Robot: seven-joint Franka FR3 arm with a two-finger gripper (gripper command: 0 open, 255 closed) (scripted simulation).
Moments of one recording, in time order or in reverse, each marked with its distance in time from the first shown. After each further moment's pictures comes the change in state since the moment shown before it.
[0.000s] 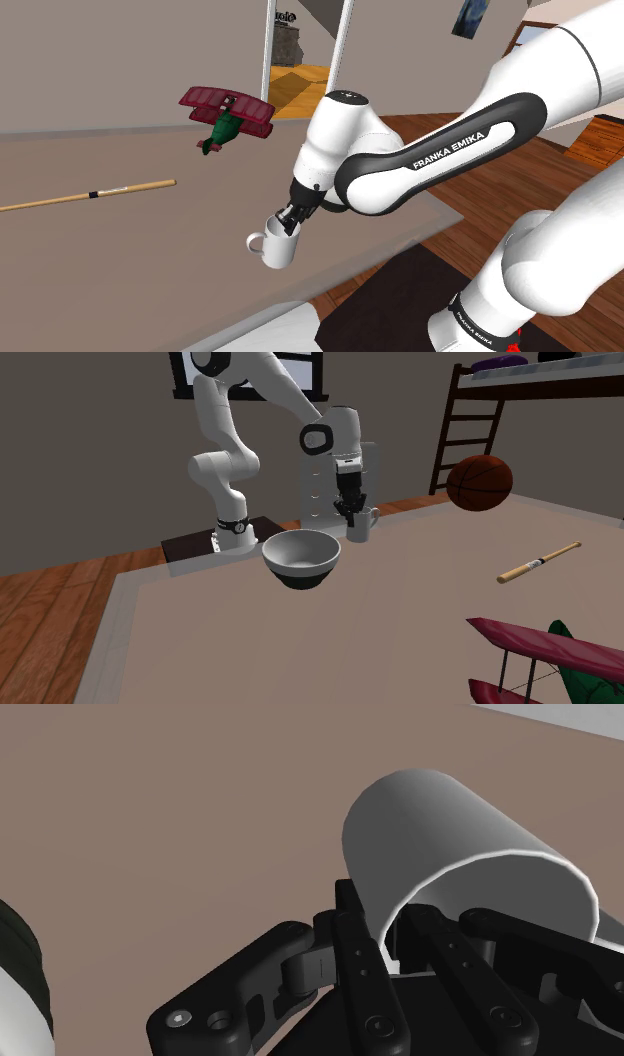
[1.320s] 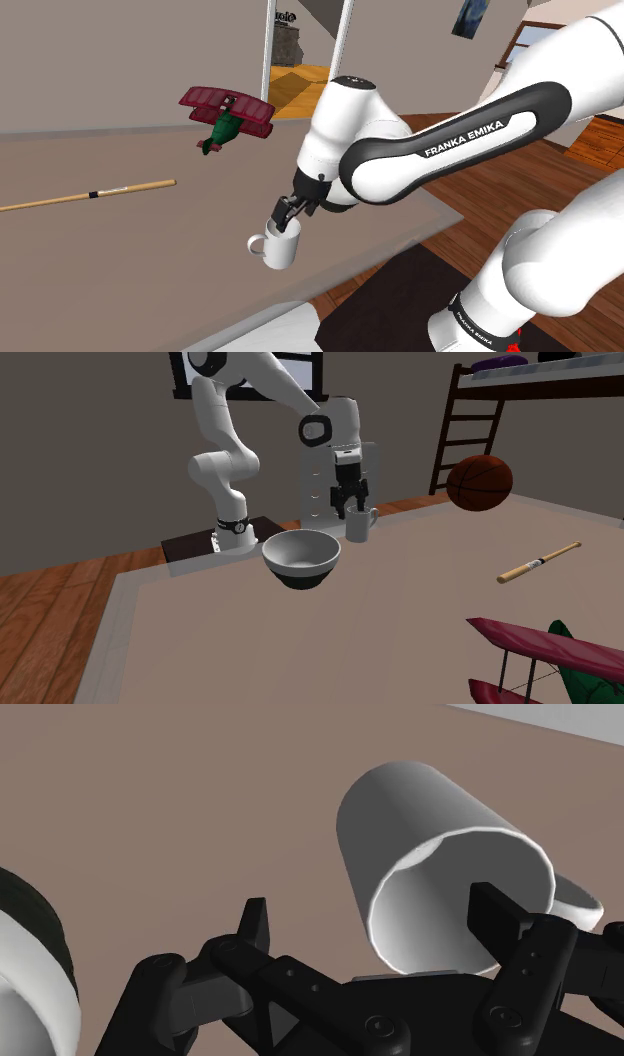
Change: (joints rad) arm 0.017 -0.063 -0.018 0.013 0.035 -0.073 -0.027
